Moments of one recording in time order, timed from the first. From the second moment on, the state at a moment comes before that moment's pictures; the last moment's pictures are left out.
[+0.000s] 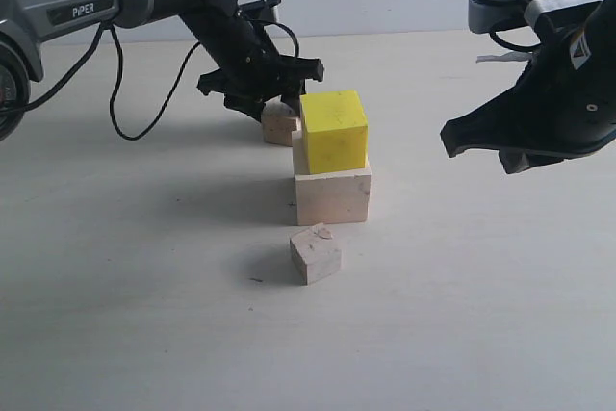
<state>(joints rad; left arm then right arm) -0.45 2.49 -2.11 -0.35 0.97 -0.04 0.48 1.39 -0.94 -0.15 0.88 0.34</state>
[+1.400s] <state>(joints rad) -0.46 1.79 -1.55 -0.23 1.16 -0.15 0.48 1.39 -0.94 -0.13 0.90 0.32</state>
